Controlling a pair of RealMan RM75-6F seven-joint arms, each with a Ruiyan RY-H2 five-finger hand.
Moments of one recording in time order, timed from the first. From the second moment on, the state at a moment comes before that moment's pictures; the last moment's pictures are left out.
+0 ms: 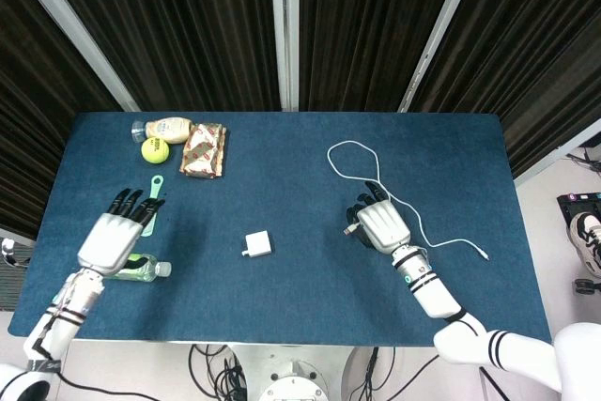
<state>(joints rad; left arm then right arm) -0.42 -1.16 -0.12 -1.70 1.43 1.07 0.36 0.65 -1.64 0.14 -1.28 -1.37 1.03 -0.22</state>
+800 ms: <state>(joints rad) -0.81 -1.58 -0.18 -1.61 0.89 0.86 0.71 0.60 -1.48 0.18 -1.40 -1.37 1.13 -0.16</state>
